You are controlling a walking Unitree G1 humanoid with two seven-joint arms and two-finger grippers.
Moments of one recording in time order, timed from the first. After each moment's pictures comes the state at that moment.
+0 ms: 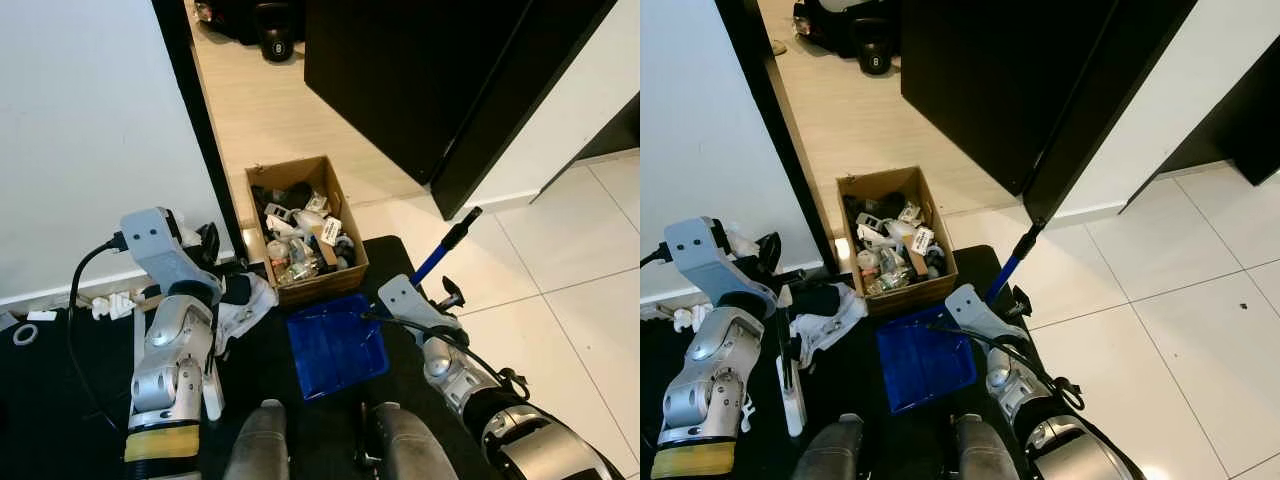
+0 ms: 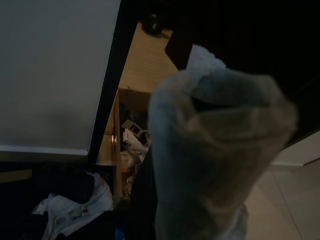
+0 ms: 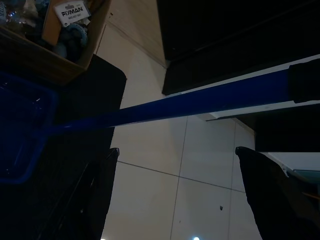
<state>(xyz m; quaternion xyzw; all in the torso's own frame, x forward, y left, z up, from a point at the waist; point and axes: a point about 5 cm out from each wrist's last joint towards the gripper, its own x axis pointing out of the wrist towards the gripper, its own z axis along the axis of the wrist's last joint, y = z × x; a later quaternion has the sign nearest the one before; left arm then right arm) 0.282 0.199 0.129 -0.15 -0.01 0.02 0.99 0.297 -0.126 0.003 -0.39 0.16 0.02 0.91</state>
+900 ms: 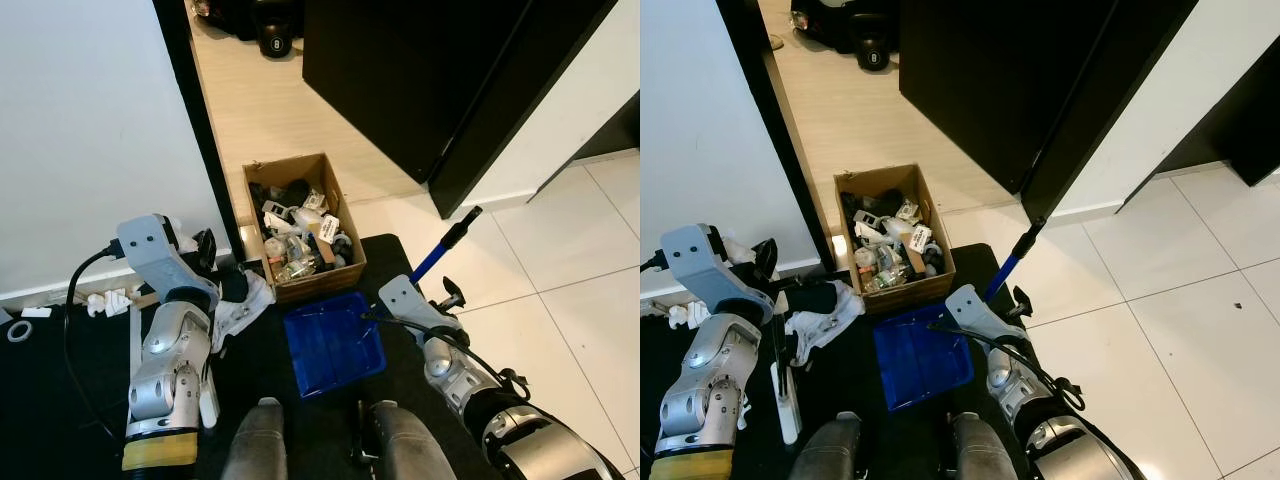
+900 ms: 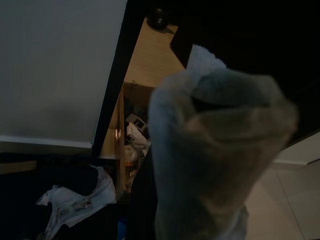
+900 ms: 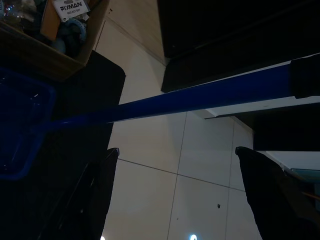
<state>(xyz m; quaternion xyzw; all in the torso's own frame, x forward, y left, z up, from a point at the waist) 0.277 0.200 0.125 -0.15 0.00 0.03 0.99 0.297 -0.127 0.003 -0.39 0.16 0.02 0.91</state>
